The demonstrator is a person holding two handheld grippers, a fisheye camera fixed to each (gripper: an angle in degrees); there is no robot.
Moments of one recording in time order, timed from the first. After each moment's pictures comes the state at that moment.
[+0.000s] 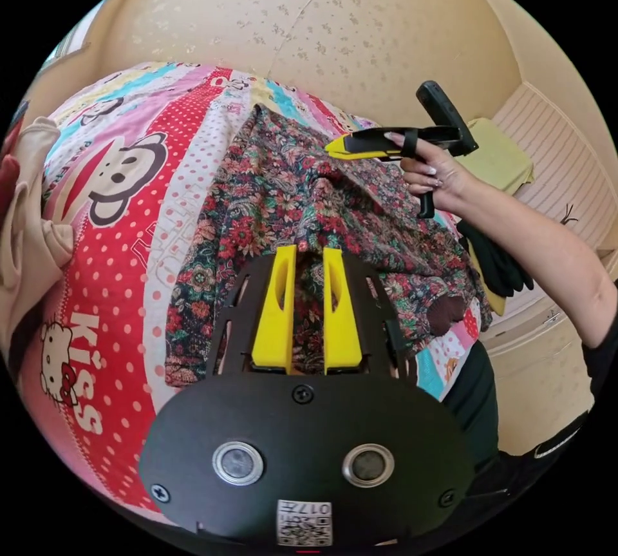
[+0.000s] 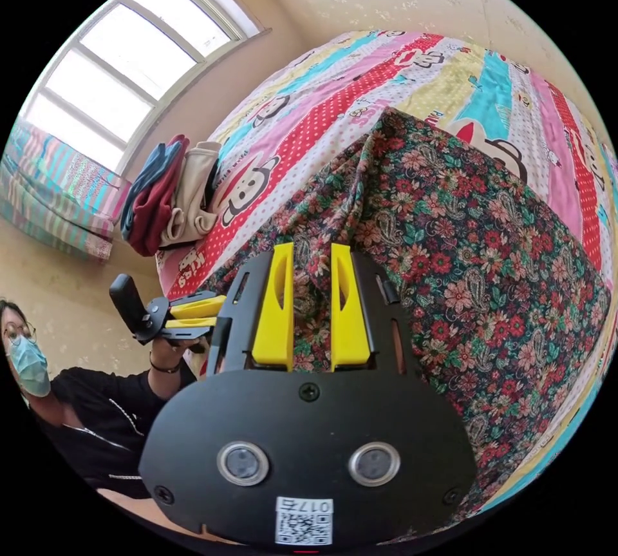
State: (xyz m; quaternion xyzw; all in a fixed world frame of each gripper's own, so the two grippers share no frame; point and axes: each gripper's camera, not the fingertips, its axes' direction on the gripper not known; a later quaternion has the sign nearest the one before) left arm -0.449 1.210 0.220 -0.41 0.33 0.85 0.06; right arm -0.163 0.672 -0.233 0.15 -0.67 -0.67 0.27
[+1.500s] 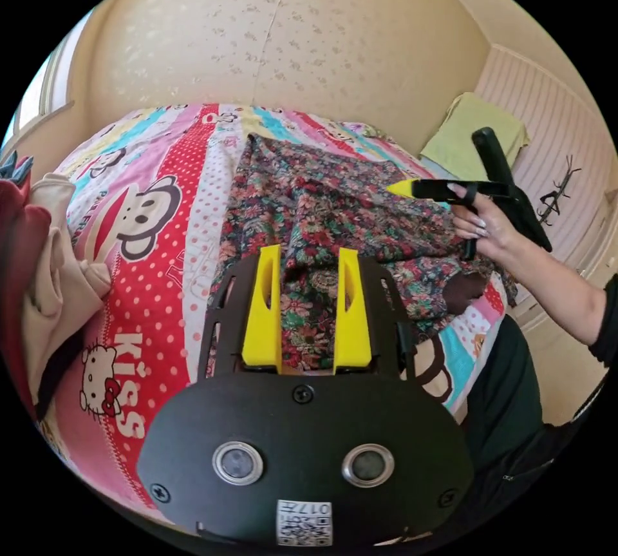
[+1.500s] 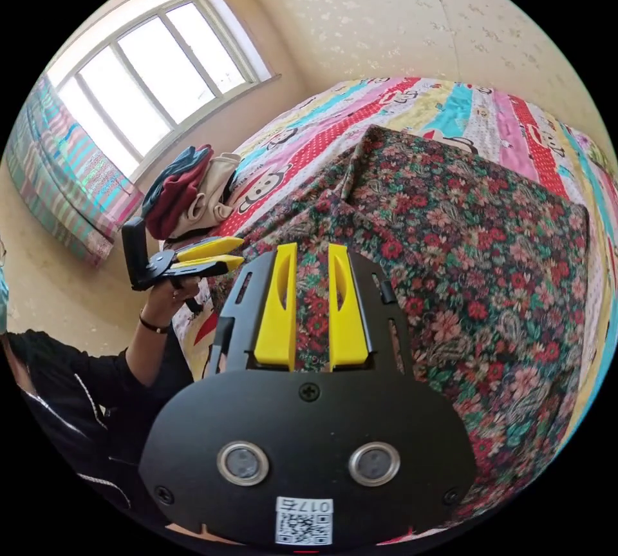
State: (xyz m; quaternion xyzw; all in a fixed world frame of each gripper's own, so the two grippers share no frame) left arm -0.493 1.153 0.268 -0.31 0.35 0.88 0.05; right arm -0.029 0.676 -0.048 0.20 -0.75 -0.56 0.28
